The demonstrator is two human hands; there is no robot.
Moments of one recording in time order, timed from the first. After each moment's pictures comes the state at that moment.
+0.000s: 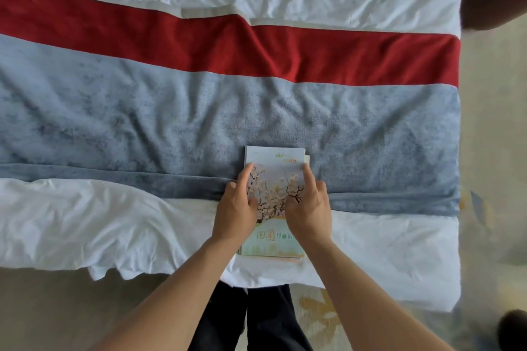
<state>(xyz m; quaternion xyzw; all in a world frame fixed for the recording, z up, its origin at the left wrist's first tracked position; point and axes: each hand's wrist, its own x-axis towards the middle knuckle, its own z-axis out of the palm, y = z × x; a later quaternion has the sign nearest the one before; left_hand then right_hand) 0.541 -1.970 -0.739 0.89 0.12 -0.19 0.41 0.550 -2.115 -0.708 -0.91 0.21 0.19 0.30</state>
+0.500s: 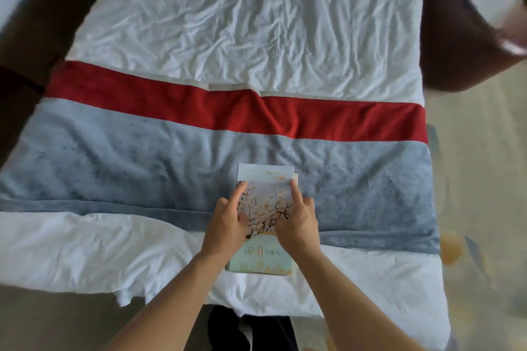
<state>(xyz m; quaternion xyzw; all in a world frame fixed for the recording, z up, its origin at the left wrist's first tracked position) 0.570 -1.921 -0.654 0.88 0.13 -0.16 0.42 0.582 -2.076 -0.612 -0.90 0.17 0.19 0.35</state>
